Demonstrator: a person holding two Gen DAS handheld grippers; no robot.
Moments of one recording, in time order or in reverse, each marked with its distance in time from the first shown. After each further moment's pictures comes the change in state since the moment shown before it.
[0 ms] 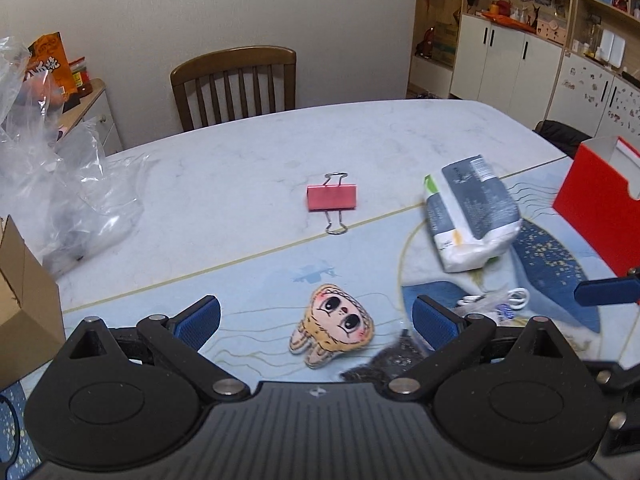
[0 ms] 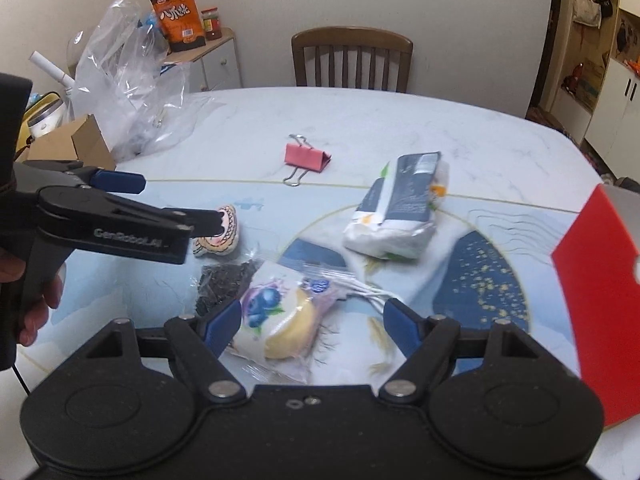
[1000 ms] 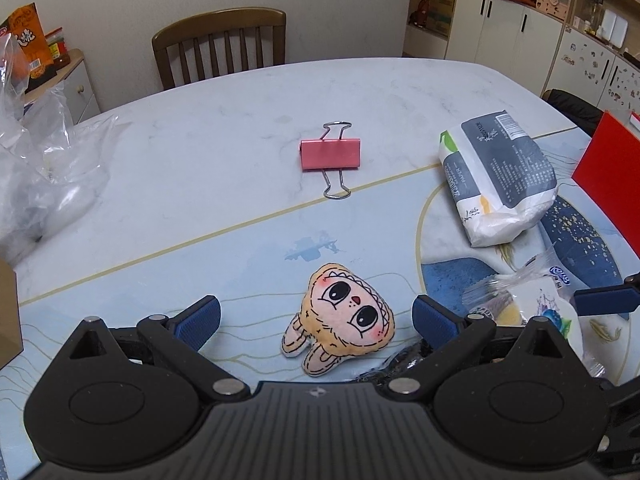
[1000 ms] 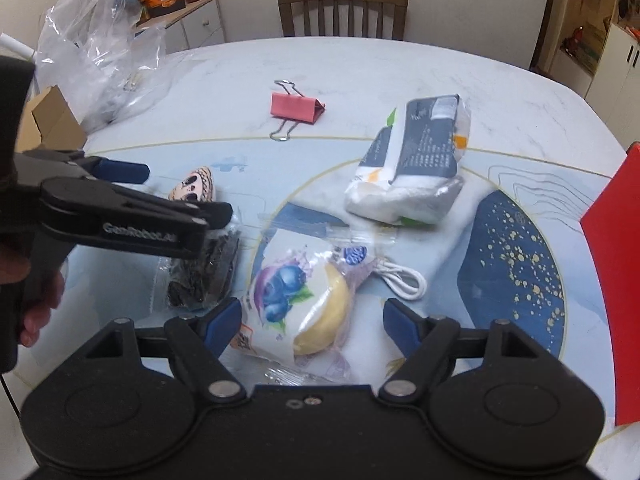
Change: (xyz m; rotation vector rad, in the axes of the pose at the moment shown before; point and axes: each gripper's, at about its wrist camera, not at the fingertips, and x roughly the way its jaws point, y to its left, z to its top) left arm 0.054 0.005 -0.006 0.006 0.102 -0.039; right arm 0.048 -0.003 0.003 0.035 0.123 -0.005
